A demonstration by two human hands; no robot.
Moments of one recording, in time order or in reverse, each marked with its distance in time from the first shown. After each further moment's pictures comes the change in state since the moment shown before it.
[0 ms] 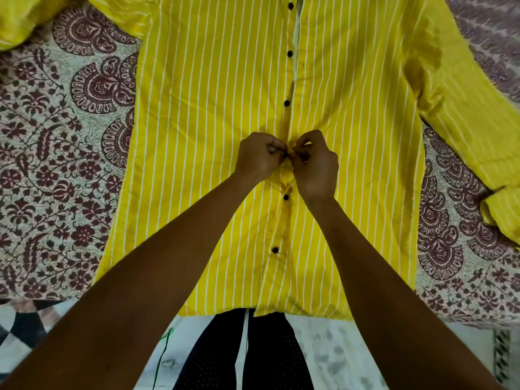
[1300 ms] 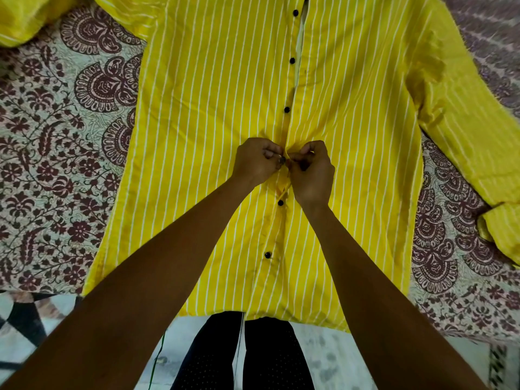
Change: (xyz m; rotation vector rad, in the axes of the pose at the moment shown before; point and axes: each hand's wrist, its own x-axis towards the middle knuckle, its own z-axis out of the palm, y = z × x) left_hand 0.007 -0.007 0.006 -0.092 0.036 -0.082; right_hand 0.002 0.005 0.002 0.207 0.000 0.085
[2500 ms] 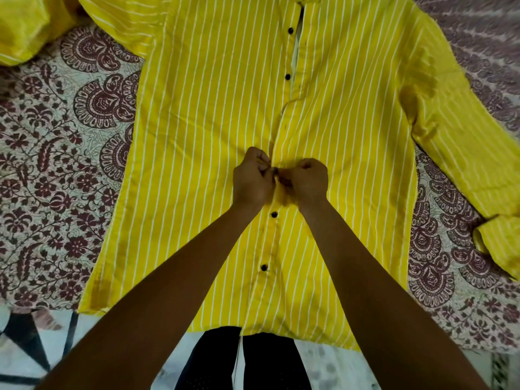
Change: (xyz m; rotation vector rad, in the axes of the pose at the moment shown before) left_hand -0.014 -0.001 0.010 0.035 0.228 0.128; right_hand 0.029 -0.016 0.001 0.091 -0.124 0.519
